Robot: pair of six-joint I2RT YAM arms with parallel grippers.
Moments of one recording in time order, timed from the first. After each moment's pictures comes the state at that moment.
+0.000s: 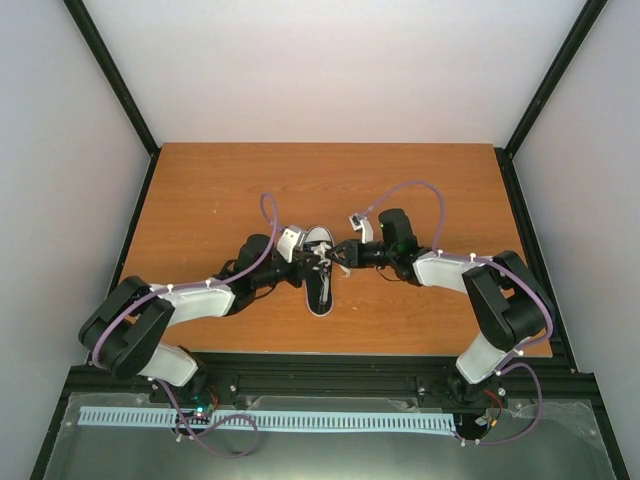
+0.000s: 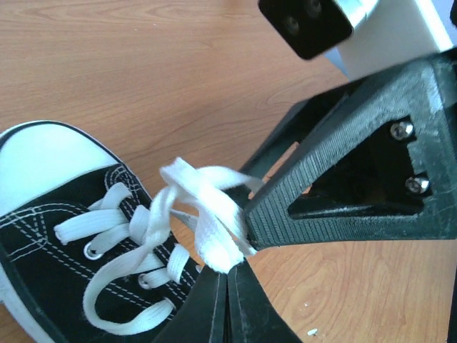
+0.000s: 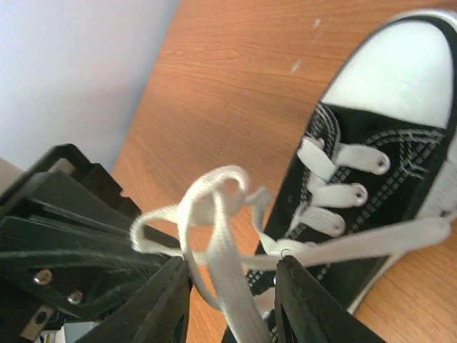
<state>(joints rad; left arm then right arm) -0.64 1.45 0.51 0.53 0.34 -0.36 0.50 1.65 0.75 0.32 -0.76 0.59</state>
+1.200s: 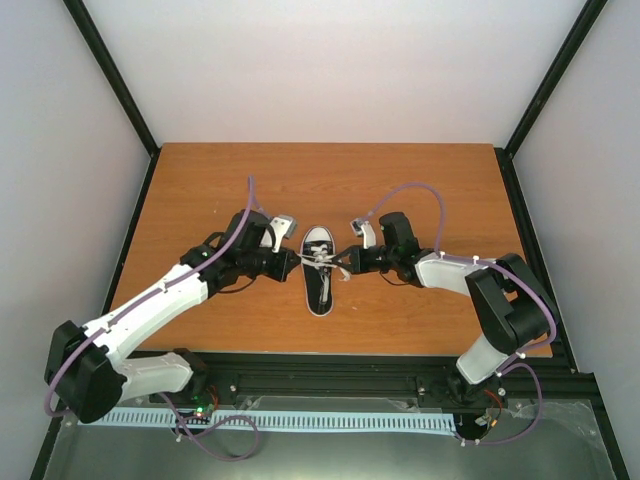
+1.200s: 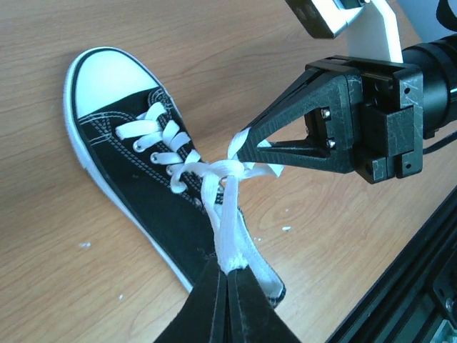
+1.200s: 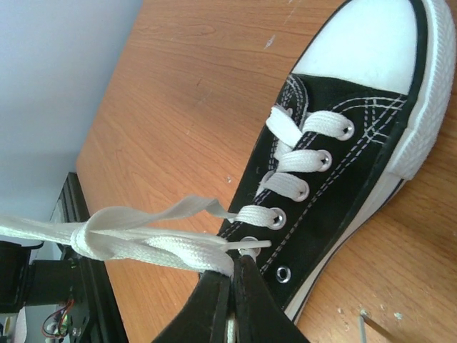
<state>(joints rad) -0.63 1.18 0.86 -0.44 0.27 -0.34 0.49 1.62 0.73 0.21 -0.71 0.46</state>
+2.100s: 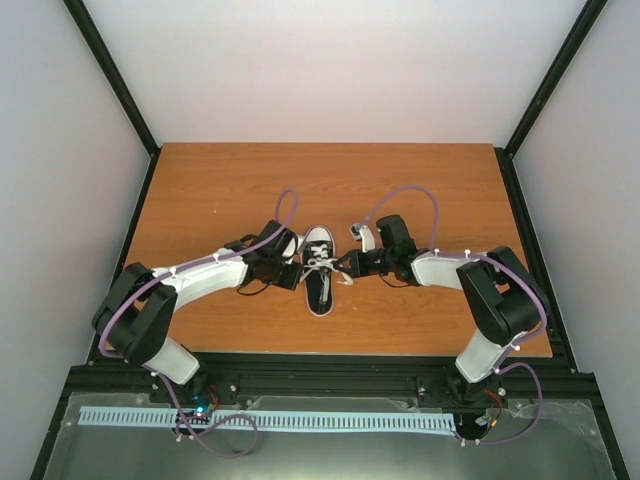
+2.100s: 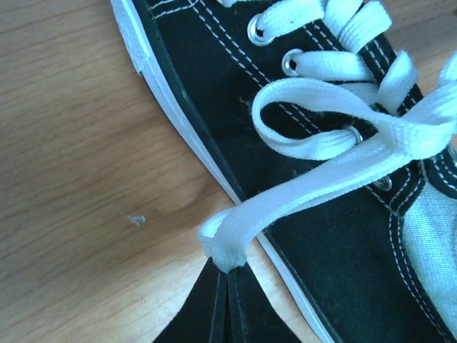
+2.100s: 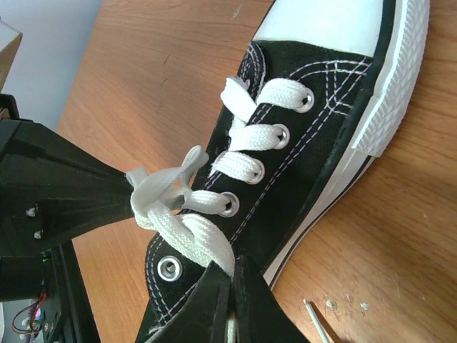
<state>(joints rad) -0.64 1.52 0.86 -0.43 0.14 -0.30 0.49 1.68 0.74 0.19 -0.70 0.41</state>
